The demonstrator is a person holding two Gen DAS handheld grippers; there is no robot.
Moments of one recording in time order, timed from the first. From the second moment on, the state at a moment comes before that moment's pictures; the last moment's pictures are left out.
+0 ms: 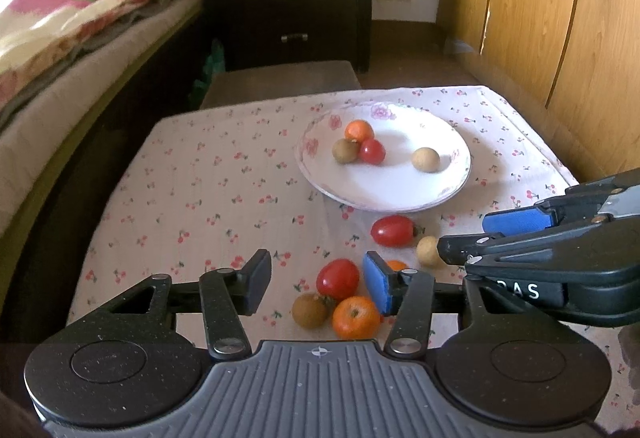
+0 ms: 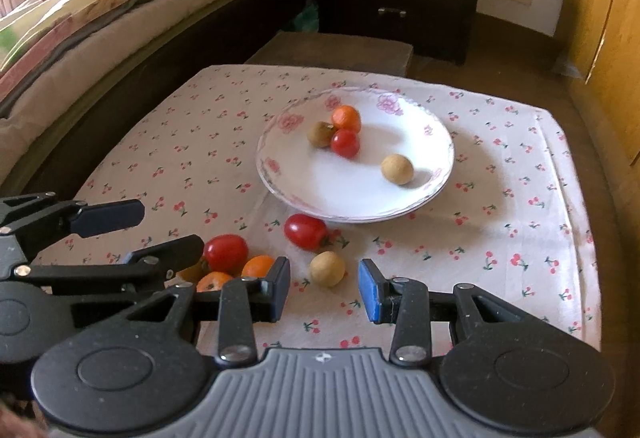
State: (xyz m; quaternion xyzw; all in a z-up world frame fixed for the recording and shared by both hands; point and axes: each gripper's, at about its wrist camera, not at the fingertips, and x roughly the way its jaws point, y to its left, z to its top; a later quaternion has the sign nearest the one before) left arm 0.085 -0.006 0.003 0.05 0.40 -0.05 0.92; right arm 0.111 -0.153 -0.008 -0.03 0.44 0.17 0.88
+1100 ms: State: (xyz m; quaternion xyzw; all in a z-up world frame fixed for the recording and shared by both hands) left arm 0.111 0.034 -0.037 -0.07 0.48 -0.03 0.87; right arm 0.127 -0.171 -0.021 0.01 0.48 0.15 0.87
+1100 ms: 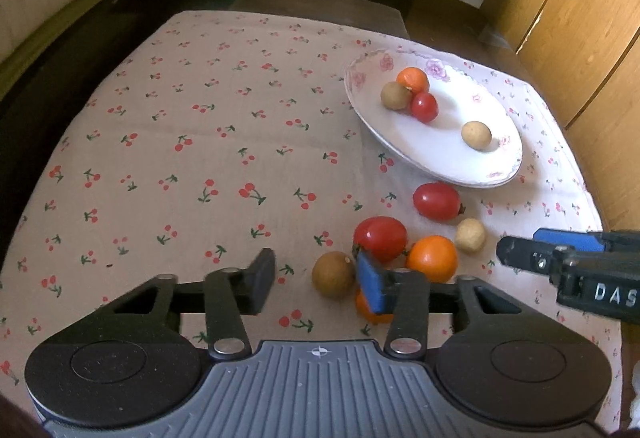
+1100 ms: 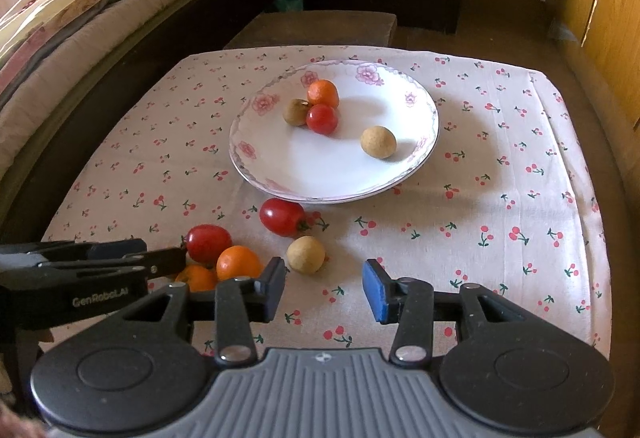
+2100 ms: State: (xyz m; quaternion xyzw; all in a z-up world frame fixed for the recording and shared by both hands) left arm 0.117 0.019 -0.044 -0.03 0.48 -0.03 0.88; right arm 0.156 -0.136 -0.052 -0.05 0.49 0.17 0.86
